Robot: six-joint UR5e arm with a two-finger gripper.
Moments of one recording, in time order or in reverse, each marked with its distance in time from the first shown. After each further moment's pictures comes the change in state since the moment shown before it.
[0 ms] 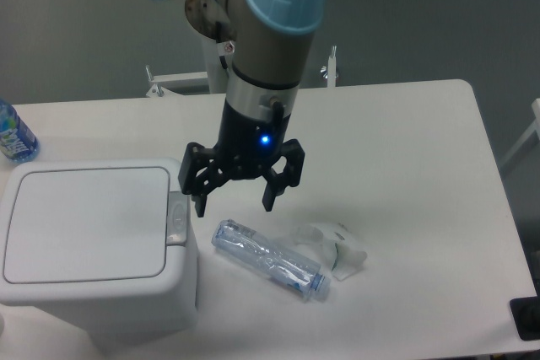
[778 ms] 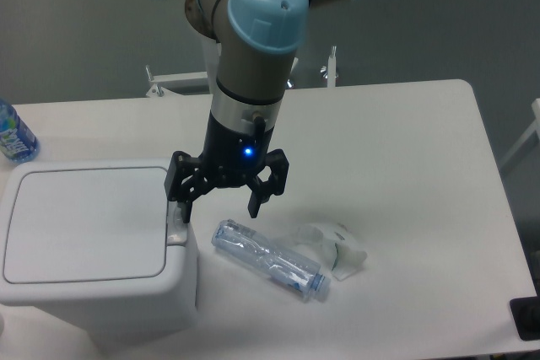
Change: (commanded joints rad) arm -0.011 -0.012 -0.011 0.008 0.003 0.002
